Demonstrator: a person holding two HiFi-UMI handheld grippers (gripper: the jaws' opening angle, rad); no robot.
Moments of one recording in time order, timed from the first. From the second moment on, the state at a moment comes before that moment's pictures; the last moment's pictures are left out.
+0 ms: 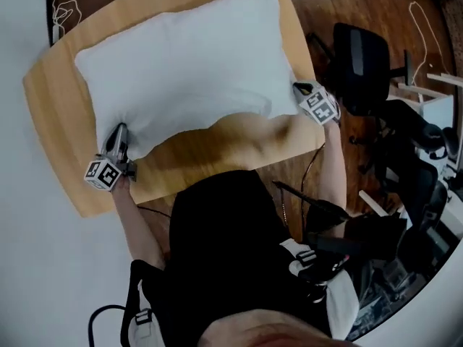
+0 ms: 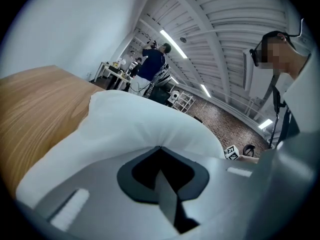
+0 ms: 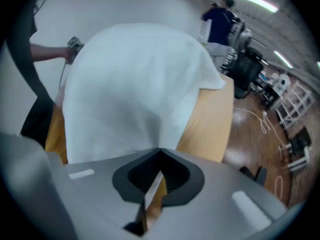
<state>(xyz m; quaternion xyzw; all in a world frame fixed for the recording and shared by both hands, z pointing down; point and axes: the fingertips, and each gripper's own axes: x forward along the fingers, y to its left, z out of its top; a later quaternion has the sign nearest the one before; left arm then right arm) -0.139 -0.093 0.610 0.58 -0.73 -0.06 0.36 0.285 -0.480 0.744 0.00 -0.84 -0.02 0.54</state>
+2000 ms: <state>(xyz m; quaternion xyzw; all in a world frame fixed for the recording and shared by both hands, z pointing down) -0.146 -0.028 0.632 0.65 -0.66 -0.12 0.35 0.204 -0.363 0.622 0.09 -0.92 0.03 0.38</state>
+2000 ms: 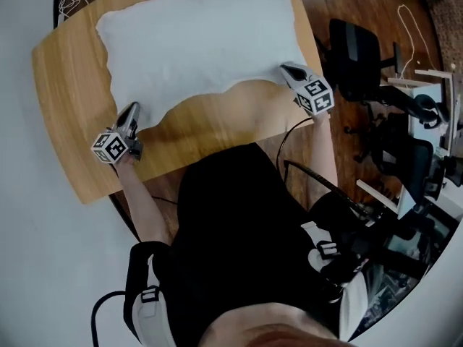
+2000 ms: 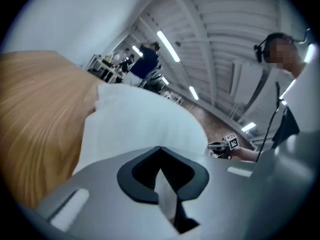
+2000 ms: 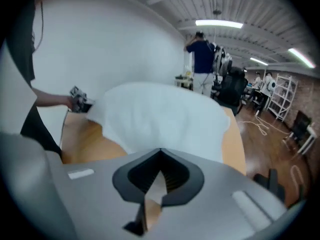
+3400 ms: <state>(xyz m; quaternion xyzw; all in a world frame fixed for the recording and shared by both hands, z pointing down) -0.138 0.005 0.494 0.68 -0.67 -0.24 0.19 0.300 -0.363 0.572 0.35 -0.90 0.23 0.13</state>
